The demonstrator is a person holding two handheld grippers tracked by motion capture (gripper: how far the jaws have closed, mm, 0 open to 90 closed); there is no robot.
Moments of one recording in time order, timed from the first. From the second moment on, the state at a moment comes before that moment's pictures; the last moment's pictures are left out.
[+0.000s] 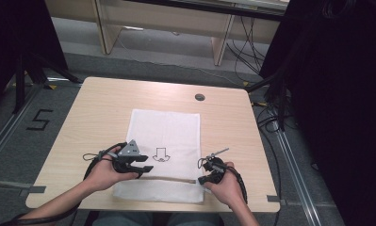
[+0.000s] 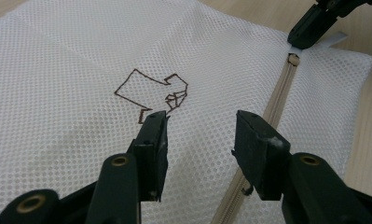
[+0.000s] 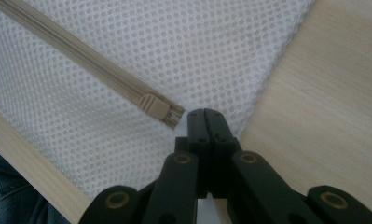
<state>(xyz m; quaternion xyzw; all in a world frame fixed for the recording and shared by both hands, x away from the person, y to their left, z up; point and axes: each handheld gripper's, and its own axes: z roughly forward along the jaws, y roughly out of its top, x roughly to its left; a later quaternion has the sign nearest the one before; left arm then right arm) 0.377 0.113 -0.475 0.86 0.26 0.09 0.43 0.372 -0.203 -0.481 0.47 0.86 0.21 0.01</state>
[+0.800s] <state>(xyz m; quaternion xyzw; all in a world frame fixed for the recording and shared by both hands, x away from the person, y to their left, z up) 0.370 0.037 -0.479 0.89 0.17 0.07 0.42 0.376 -0.199 -0.484 0.47 0.86 0.22 0.00</state>
